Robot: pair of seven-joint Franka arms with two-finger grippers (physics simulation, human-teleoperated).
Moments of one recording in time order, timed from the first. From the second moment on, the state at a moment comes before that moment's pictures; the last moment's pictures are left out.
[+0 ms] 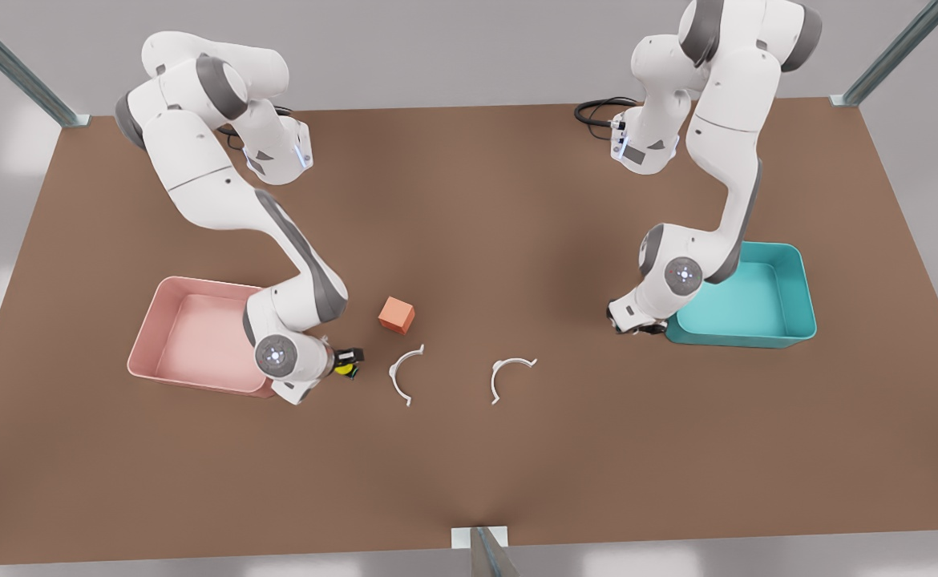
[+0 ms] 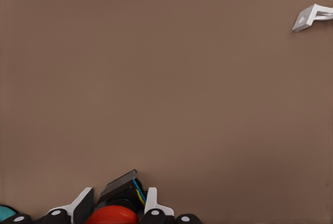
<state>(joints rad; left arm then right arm) -0.18 0.40 -0.07 -2.17 -0.01 2.54 0.18 0.05 0.71 0.31 -1.59 -0.09 2.08 0.21</state>
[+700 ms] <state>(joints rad) -0.18 0.18 0.02 -2.13 0.01 2.27 0.21 0.05 0.77 0.31 -1.59 -0.09 2.19 0.21</state>
